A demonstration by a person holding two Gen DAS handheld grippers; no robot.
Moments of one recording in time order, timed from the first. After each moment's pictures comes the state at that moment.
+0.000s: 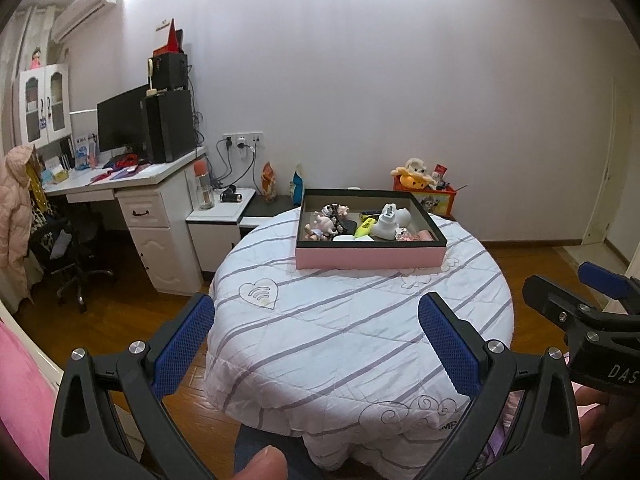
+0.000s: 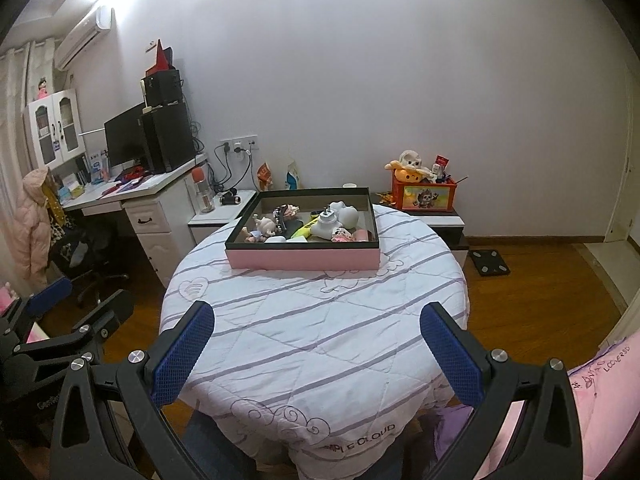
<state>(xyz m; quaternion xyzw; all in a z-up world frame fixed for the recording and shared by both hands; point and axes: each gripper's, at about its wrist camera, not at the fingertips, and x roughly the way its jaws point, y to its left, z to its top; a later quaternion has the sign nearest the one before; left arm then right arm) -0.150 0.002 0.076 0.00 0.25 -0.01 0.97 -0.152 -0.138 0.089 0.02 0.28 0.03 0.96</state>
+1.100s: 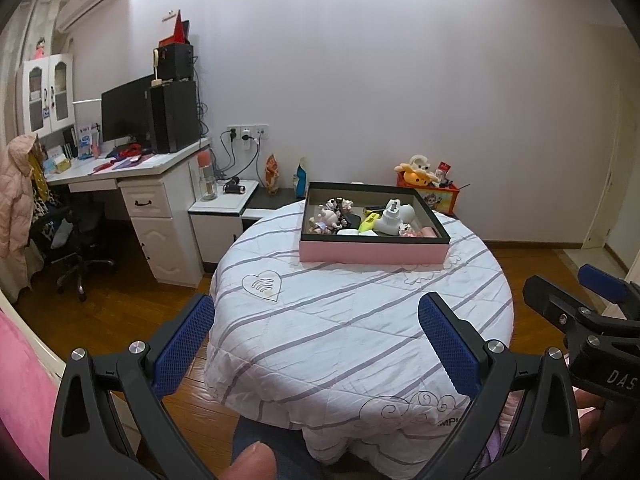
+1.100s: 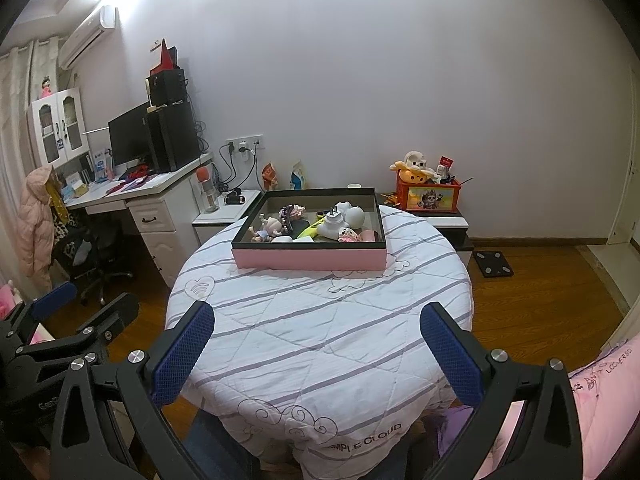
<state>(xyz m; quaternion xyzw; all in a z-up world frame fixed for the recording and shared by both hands) -0.152 0.008 0.074 -0.02 0.27 -0.01 0.96 -0.153 -0.130 0.092 0.02 0.28 0.03 0.96</state>
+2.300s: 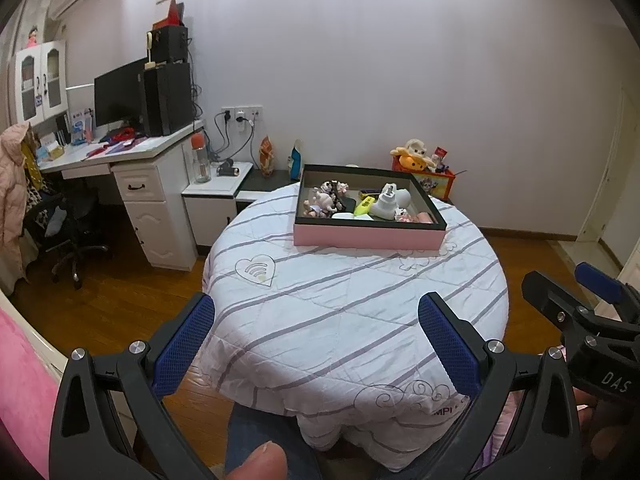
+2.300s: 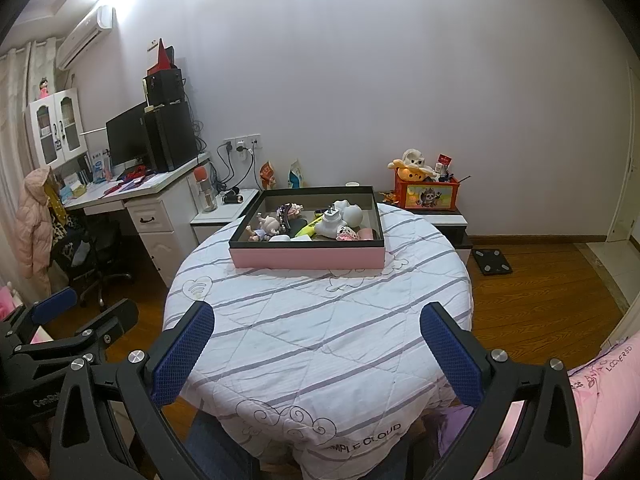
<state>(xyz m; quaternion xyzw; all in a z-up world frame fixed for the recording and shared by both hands) -0.143 0.005 0.070 -0.02 0.30 -0.02 0.95 -0.152 -0.134 0.091 0.03 0.29 0.03 0.96</state>
